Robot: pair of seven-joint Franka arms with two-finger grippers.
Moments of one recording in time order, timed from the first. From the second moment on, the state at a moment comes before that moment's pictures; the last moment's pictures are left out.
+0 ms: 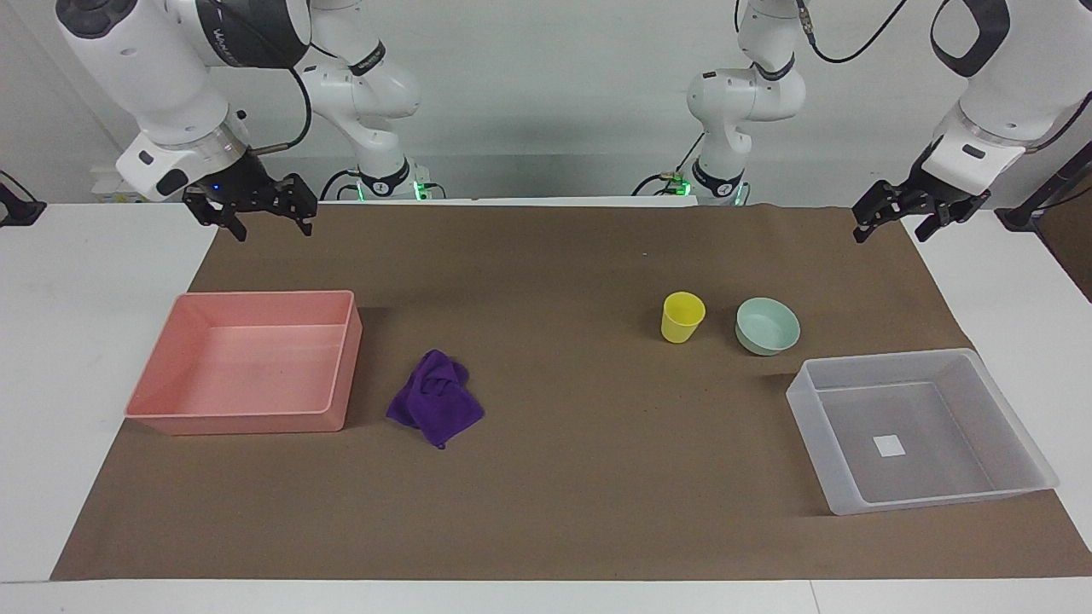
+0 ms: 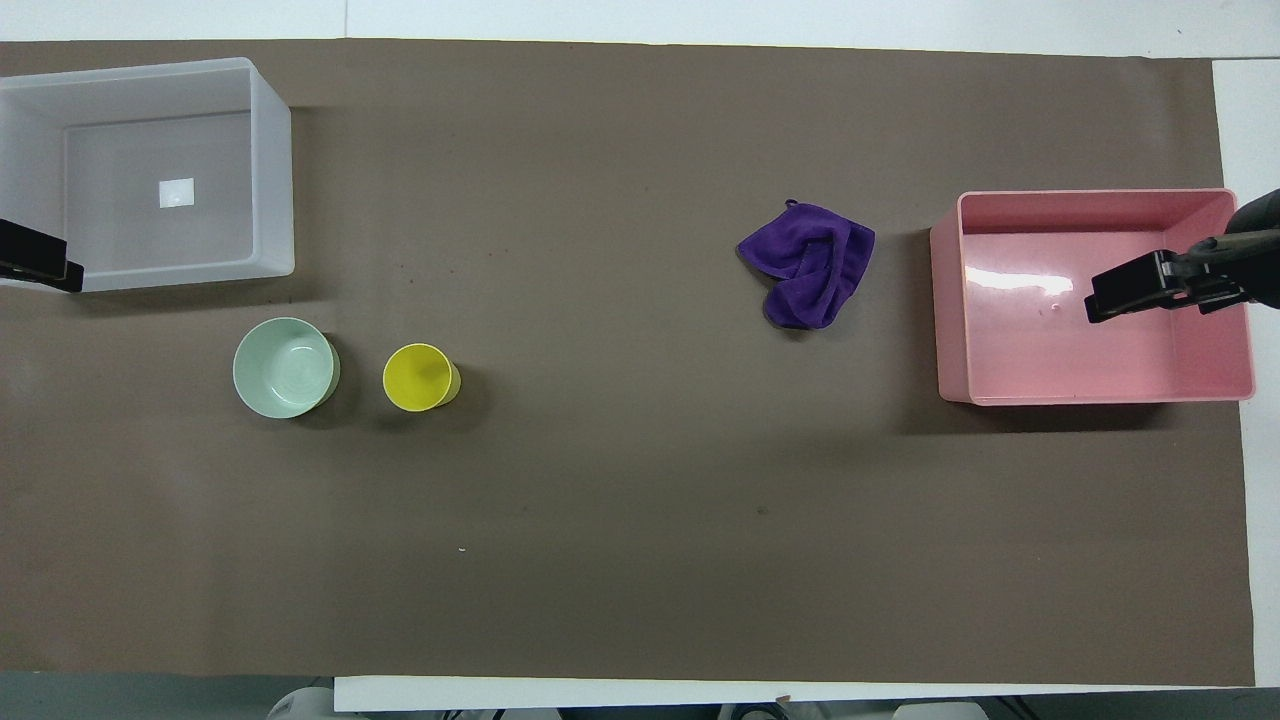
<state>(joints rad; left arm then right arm) -0.11 -0.02 0.06 -1.59 0.00 1.52 0.04 -0.07 -0.04 0.04 -1.66 0.02 1.52 -0.09</state>
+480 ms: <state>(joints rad) -0.11 -0.03 0.06 -1.61 0.00 1.52 0.04 -0.07 -0.04 0.04 -1.67 0.02 1.54 -0.01</state>
